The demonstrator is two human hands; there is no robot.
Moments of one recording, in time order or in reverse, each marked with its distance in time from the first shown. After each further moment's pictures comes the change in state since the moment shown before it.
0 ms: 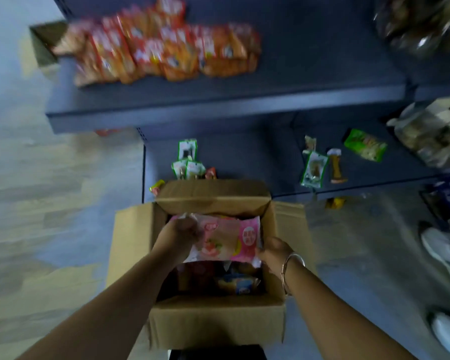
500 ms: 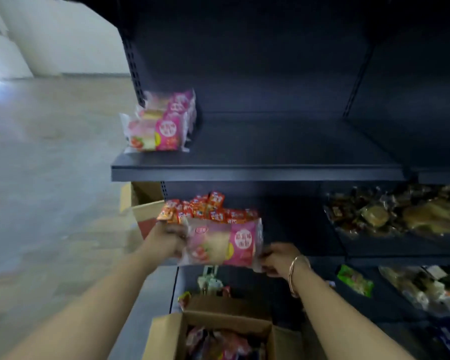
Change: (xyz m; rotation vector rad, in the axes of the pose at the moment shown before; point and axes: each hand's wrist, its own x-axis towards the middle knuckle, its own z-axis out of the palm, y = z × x) left_hand -0.184 0.287 -0.199 -0.223 0.236 0.223; right_hand -0.283 -0.247 -0.121 0.028 0.036 -0.472
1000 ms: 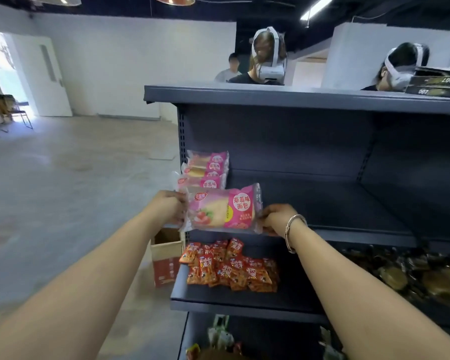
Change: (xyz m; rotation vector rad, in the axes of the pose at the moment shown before) left_hand 0.001 0.132 -0.115 -0.114 0.167 0.144; right_hand -0.034 -0.197 0.010 -0.120 0.142 -0.328
